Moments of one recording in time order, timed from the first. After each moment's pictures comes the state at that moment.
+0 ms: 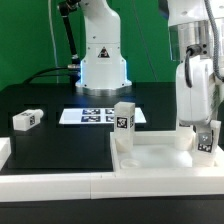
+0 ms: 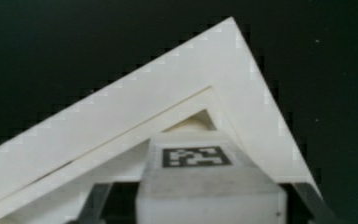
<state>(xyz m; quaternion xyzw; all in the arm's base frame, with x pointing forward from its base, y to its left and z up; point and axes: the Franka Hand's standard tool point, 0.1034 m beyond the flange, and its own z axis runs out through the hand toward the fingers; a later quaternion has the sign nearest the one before) 0.631 0.122 0.069 -0.50 0.86 0.02 0.09</state>
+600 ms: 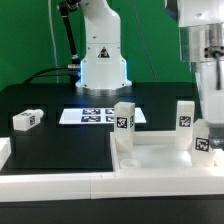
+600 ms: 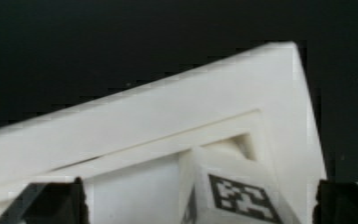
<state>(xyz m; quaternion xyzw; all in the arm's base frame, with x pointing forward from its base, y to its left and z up) 0.622 0.135 0.067 -0.68 0.73 0.00 0.05</state>
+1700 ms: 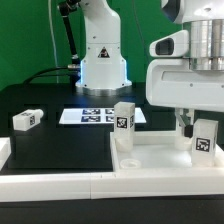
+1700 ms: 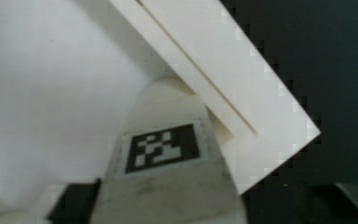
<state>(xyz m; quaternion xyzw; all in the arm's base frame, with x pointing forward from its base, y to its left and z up) 0.633 0.123 0.068 -0.93 0.35 -0.06 0.03</state>
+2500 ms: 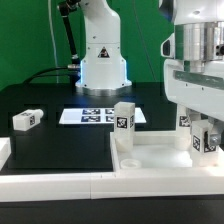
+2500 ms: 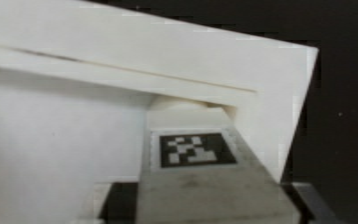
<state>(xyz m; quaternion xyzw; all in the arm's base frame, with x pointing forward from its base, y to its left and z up) 0.630 0.117 0.066 -0.75 0.66 -0.02 0.05</state>
